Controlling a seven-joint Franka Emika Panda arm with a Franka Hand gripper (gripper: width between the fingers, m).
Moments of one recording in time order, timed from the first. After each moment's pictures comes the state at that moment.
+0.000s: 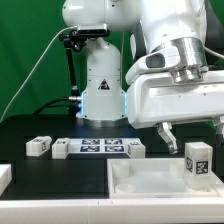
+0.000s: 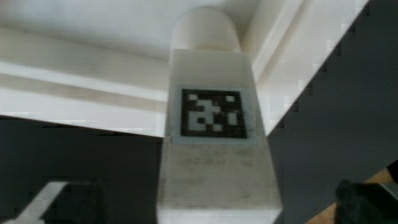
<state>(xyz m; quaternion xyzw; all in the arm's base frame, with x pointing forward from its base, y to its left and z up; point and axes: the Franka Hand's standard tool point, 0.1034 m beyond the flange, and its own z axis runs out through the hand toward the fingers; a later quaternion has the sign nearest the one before) 0.608 0.116 0.090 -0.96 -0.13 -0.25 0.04</state>
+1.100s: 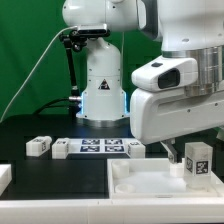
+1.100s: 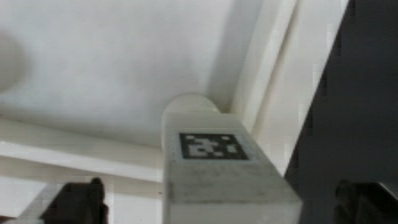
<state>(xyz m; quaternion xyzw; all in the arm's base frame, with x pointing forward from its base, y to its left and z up) 0.614 0.115 0.080 -0.99 -0.14 0.02 0.07</state>
